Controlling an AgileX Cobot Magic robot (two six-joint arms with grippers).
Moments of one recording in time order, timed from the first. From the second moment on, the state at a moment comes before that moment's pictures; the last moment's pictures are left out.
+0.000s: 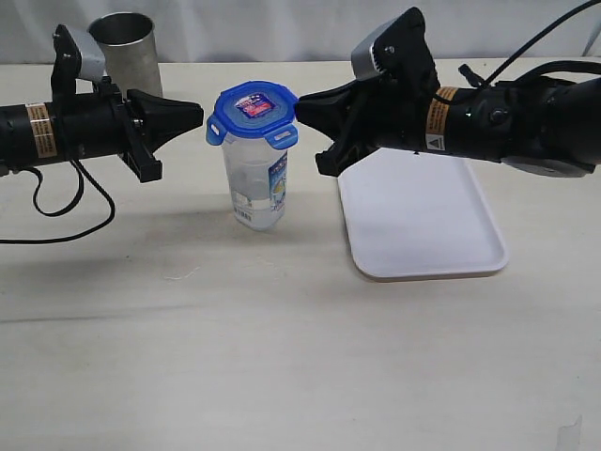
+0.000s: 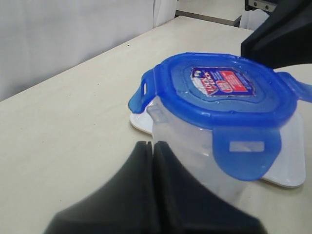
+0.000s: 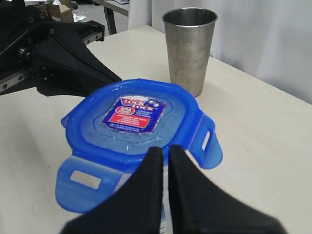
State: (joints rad) left arm -0.05 1.96 -0.88 1.22 -1.07 -0.61; right arm 0.30 1.80 -0.92 -1.05 -0.71 0.70
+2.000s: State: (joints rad) left arm -0.05 1.96 -0.88 1.36 -1.15 -0.68; right arm 0.30 1.80 -0.93 -1.09 -0.71 0.66
